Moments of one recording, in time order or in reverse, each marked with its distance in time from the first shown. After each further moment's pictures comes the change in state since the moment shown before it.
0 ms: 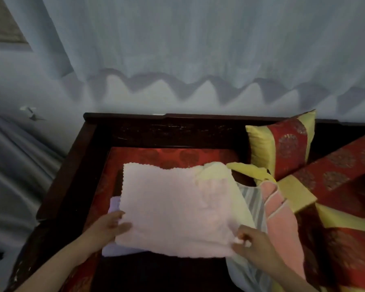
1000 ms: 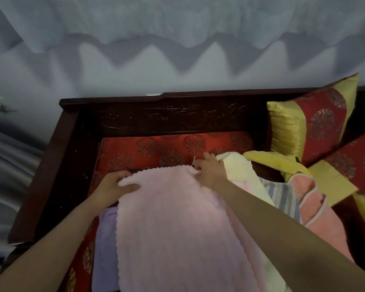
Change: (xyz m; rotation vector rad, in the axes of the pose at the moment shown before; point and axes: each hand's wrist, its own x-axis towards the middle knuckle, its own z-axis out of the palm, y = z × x) left_hand 0.197 0.019 -0.030 0.005 0.187 0.217; right_hand 0.291 -0.062 0.080 -0.572 0.126 -0.195
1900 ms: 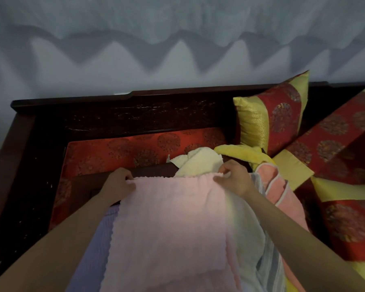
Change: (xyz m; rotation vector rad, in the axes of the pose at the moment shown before) left_hand 0.057 -0.009 0.075 0.574 -0.074 0.203; right_hand -0.089 0.108 -0.037 0.399 0.164 0.279
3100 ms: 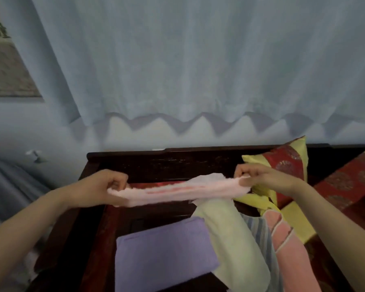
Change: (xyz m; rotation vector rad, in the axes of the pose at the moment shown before) left_hand -0.179 0.111 -0.261 -0.074 -0.087 0.364; right_hand -0.061 -0.150 -0.217 0.402 -0.528 -0.455
